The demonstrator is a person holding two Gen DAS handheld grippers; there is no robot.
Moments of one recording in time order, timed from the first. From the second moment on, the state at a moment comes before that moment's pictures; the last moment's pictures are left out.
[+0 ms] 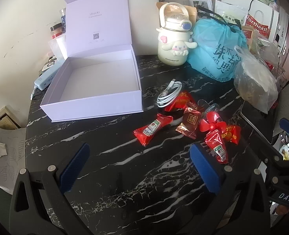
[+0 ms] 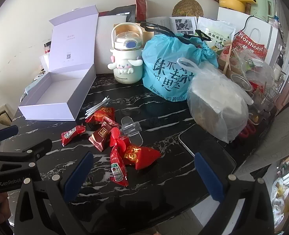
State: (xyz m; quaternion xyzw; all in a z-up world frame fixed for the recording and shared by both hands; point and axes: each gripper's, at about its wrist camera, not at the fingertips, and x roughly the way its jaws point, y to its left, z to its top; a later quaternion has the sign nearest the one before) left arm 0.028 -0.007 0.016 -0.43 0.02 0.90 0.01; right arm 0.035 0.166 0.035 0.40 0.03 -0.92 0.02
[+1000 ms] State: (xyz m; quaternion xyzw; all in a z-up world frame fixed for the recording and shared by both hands) left arm 0.028 0.002 0.002 -0.45 0.01 0.89 0.03; right arm 0.041 0.172 0.020 0.42 0.03 -0.91 0.04
